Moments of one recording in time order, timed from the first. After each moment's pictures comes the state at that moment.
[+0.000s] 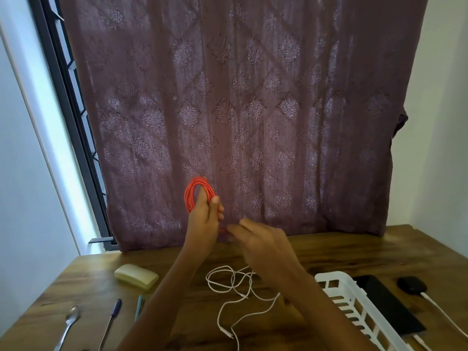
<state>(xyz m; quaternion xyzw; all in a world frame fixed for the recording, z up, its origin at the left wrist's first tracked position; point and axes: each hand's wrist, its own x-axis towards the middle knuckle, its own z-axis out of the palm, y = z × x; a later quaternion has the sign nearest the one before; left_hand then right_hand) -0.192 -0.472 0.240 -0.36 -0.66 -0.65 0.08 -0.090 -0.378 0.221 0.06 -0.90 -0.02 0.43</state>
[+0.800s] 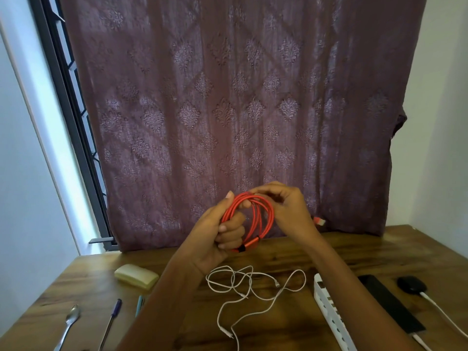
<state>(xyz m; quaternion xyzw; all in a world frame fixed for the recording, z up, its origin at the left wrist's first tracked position) -0.155 -0.485 0.263 -0.34 -0.39 -0.76 -0.39 -0.099 -0.332 0.263 0.04 -0.78 0.46 0.41</state>
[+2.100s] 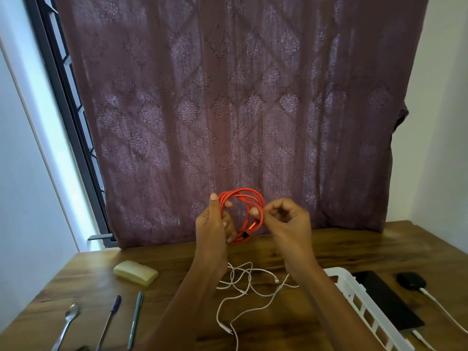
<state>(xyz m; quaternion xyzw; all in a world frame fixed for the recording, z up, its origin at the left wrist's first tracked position) -0.150 -0.457 0.240 -0.20 -0.50 -0.84 -0.09 -0.083 -0.364 0.232 -0.11 -0.66 0.60 0.44</state>
